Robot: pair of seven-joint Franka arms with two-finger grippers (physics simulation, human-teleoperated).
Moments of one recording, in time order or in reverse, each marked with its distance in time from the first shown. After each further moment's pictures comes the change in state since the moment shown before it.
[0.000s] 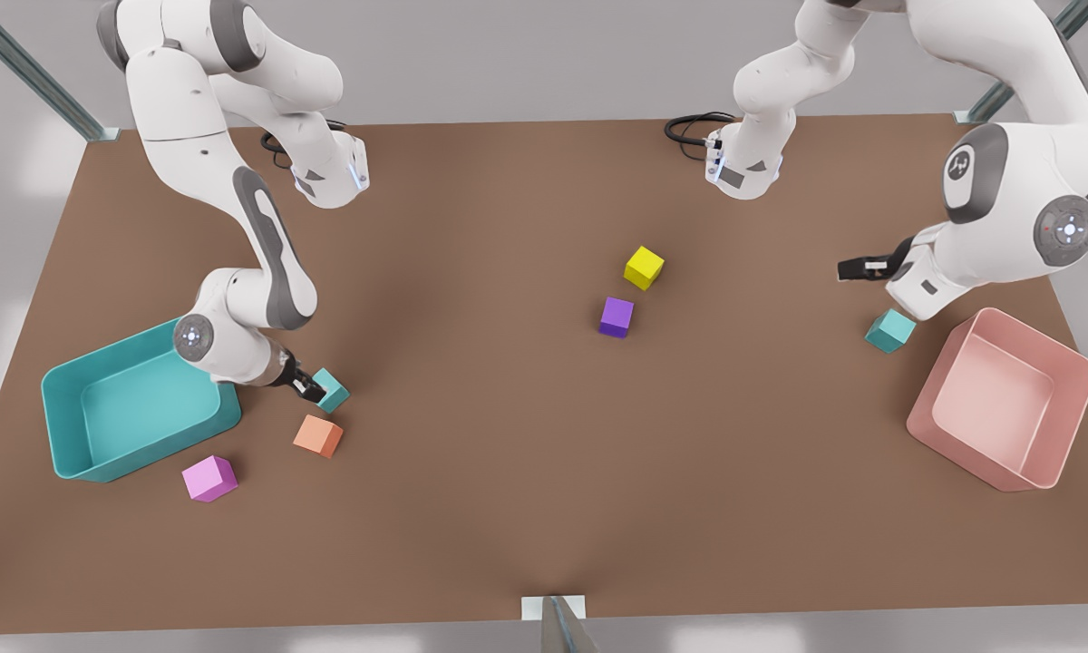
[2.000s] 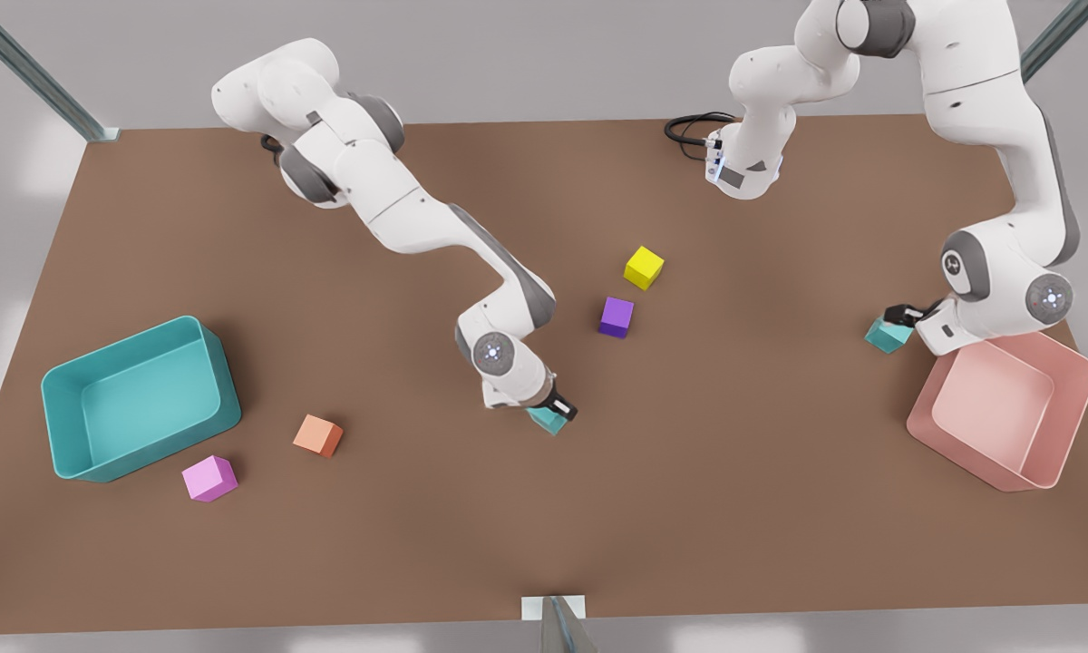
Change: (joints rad) left arm -0.321 0.151 0.692 -0.433 0.075 0.716 0.698; right arm 0.603 0.701 0.071 1.002 0.031 0.003 0.570
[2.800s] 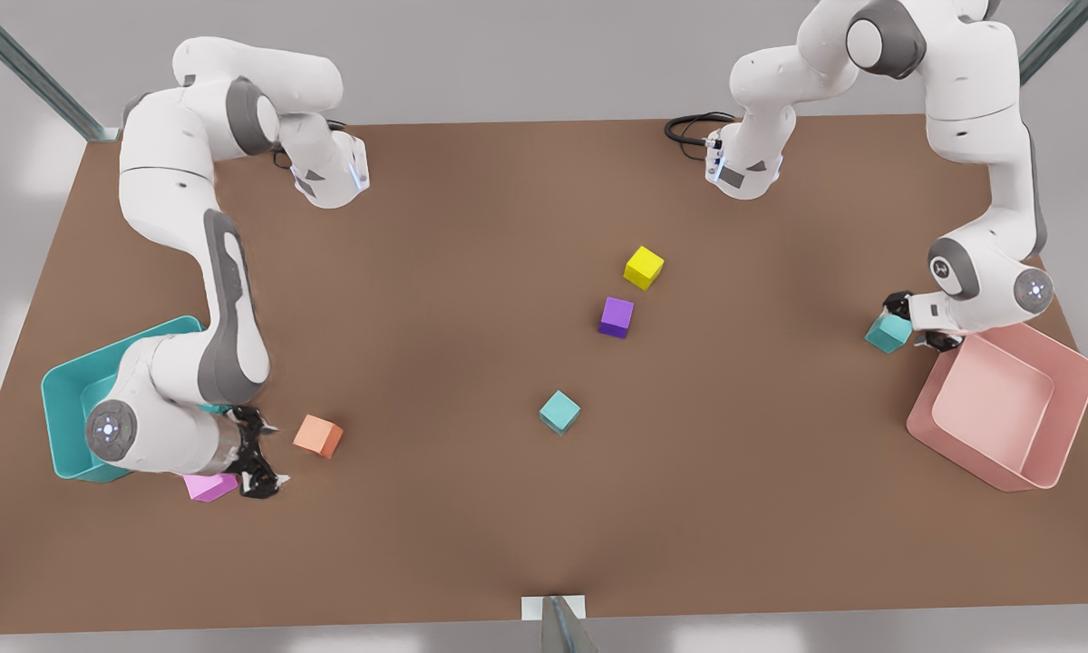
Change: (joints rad) left arm 0.058 0.067 0.038 -0.137 -0.089 0.227 0.595; right arm -0.675 -0.368 -0.016 -0.020 -0.141 -0.604 -0.043
